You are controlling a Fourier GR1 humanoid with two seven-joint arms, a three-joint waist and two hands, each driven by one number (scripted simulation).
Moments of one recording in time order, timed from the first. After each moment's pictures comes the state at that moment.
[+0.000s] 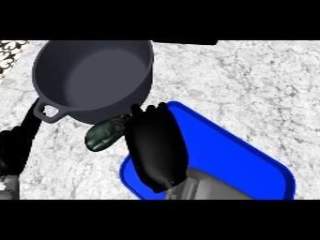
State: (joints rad) left arm -0.02 0.38 0.00 -1.51 -0.02 0.10 0.13; right arm -0.67 0.00 0.74 -1.67 1.10 0.23 0.76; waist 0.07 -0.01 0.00
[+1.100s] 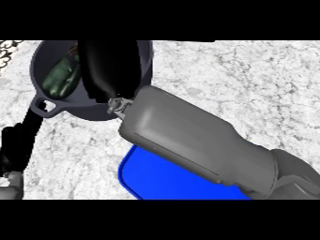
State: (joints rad) left arm -0.04 0.35 0.01 -1.51 -0.04 0.11 0.14; right arm -1.30 0.00 0.69 -1.07 0.70 -0.29 0.90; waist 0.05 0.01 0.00
